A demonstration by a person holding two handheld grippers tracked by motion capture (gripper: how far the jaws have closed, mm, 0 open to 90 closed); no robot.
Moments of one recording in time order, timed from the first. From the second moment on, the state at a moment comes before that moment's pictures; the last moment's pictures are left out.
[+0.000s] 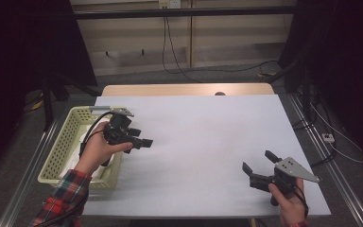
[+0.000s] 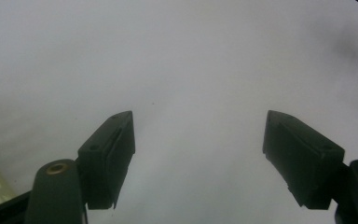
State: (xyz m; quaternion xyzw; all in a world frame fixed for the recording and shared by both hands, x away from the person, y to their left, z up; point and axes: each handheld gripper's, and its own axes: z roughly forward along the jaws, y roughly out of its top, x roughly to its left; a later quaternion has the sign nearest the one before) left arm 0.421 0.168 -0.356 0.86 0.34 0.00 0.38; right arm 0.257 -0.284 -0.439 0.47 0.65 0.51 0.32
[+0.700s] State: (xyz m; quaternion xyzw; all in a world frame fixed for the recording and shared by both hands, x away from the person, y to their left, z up) left arm 0.395 0.156 -0.375 0.87 0.31 -0.02 0.39; right arm 0.257 -0.285 -0.440 0.47 0.65 0.51 0.32
